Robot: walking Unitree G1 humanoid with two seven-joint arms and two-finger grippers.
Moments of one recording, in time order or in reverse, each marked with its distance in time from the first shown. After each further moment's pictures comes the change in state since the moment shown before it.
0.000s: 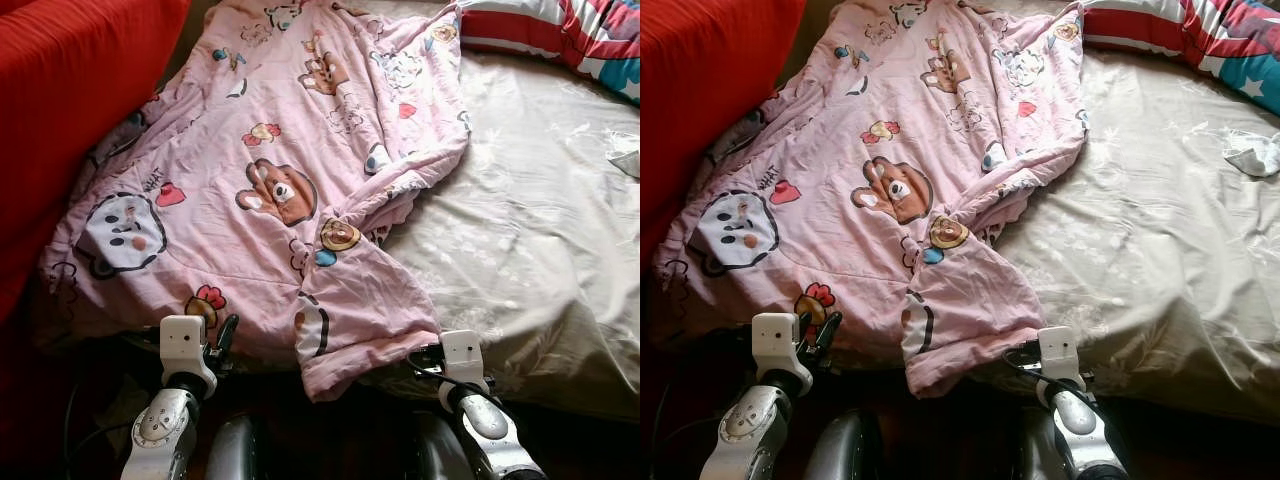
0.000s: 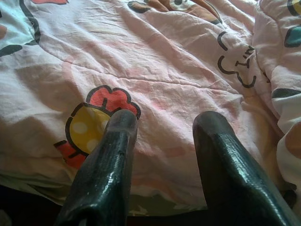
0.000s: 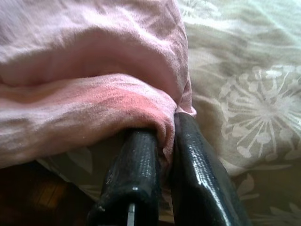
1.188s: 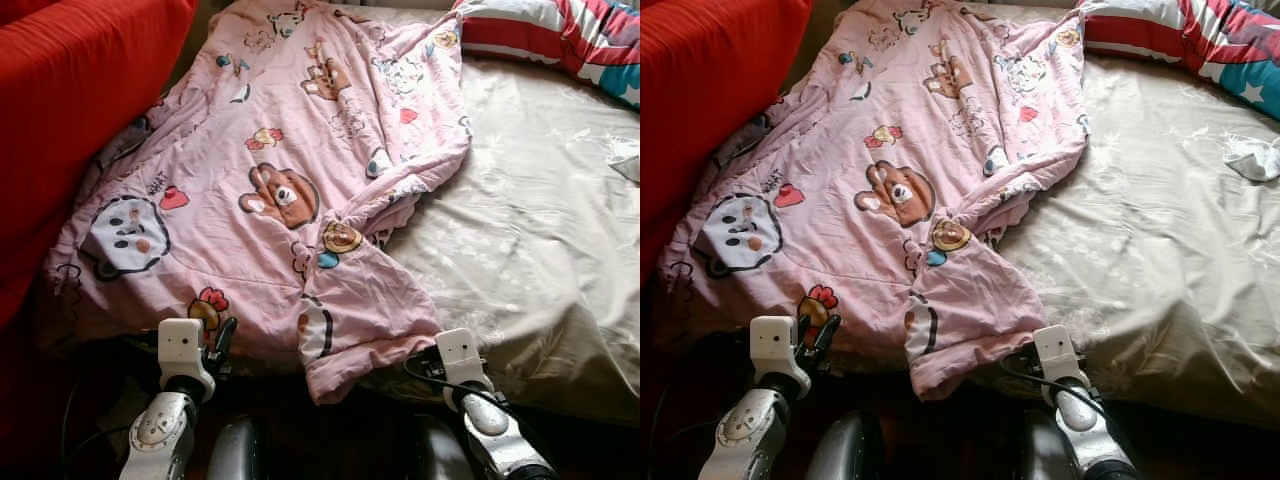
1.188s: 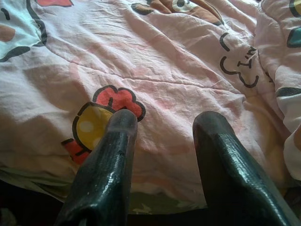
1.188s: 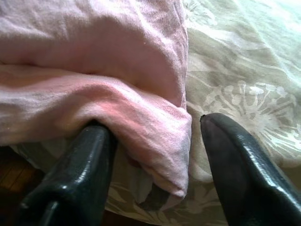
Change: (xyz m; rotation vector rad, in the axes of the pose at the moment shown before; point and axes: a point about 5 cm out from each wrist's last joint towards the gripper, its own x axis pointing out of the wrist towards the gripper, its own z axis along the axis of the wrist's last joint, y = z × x) left arm -0.003 0.002 -0.002 0.003 0.009 0.000; right arm 0.002 -0.010 0.000 -0.180 0.052 -0.038
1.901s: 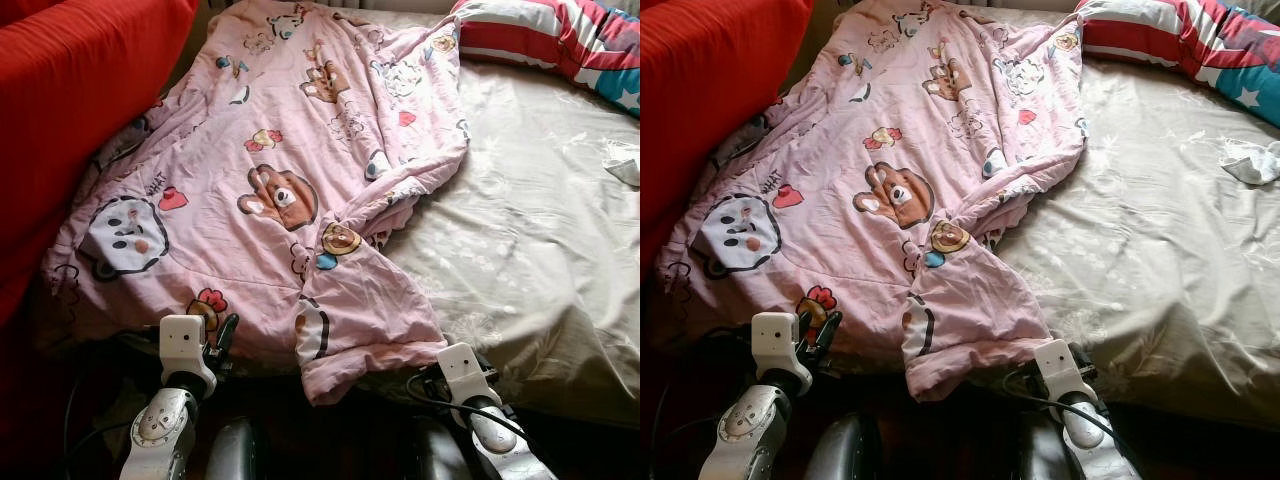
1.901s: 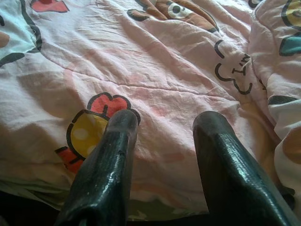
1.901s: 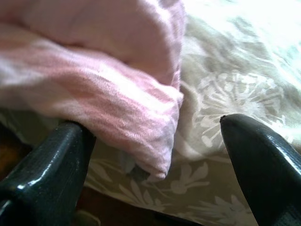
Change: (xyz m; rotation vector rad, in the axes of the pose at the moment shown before) left arm 0.003 -0.001 0.003 -0.001 -0.009 -0.008; right arm -0.008 -0.003 -0.010 -0.092 0.017 0.008
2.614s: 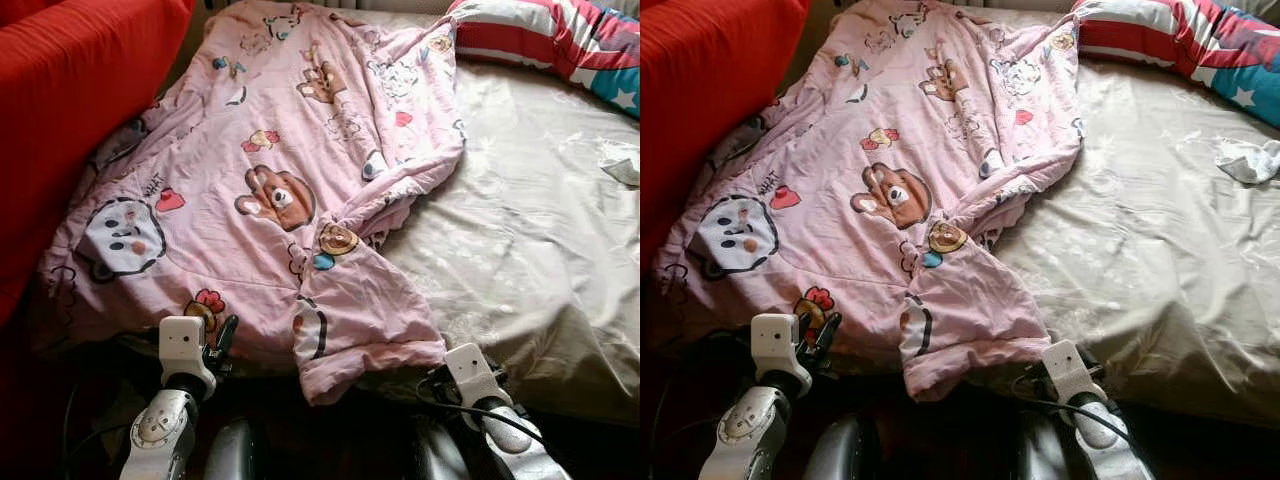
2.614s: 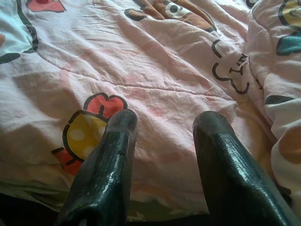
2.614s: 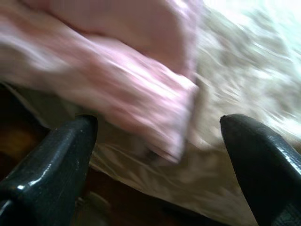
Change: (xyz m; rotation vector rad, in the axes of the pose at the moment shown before) left arm 0.000 0.000 0.000 0.000 -0.001 -0.001; right arm -0.009 0.001 0.000 -0.012 0.016 0.104
